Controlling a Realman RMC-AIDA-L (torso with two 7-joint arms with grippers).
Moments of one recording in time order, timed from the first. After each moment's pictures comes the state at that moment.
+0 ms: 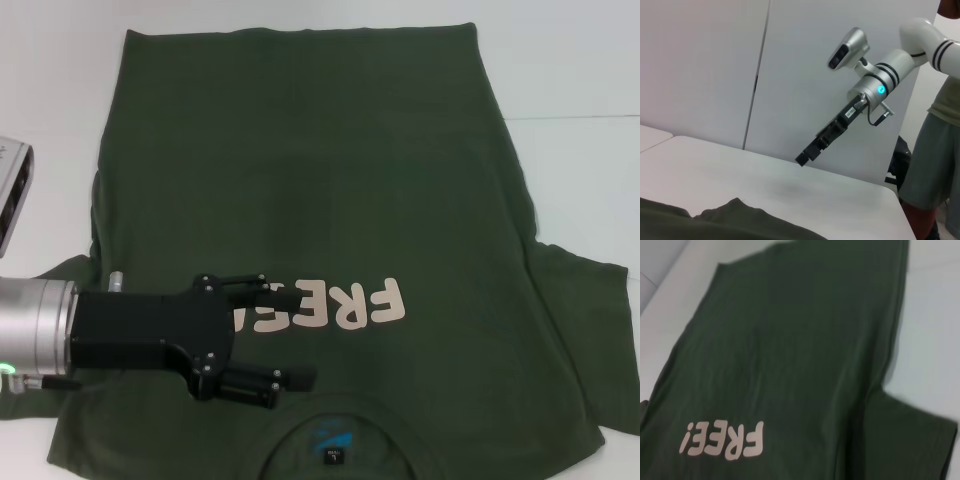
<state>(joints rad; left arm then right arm) -0.60 -2.14 0.59 0.75 2.15 1.87 -1.35 0.44 2.03 -0.33 -1.30 -2.48 -1.87 2.32</state>
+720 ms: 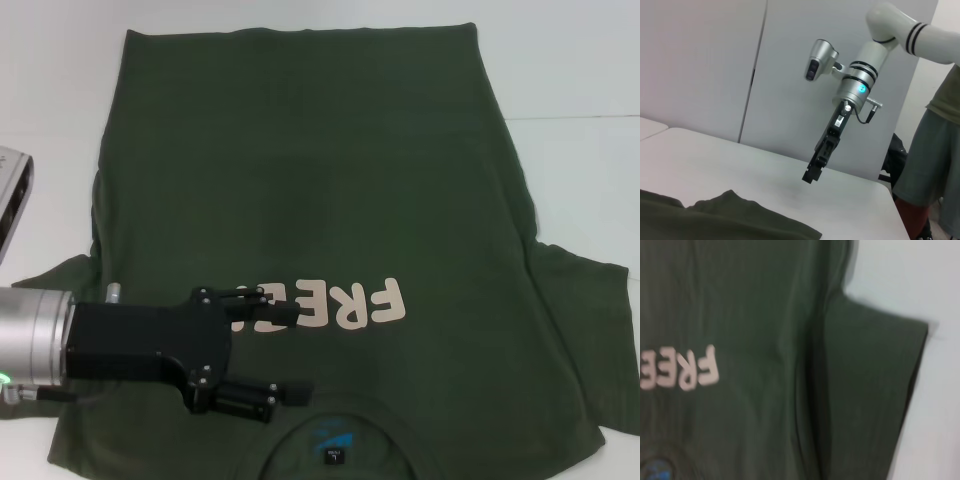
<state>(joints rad) -0.59 -2.14 0.59 0.75 2.16 1.89 -1.36 0.57 1.91 -0.49 -1.07 -2.73 -1.88 2.48</state>
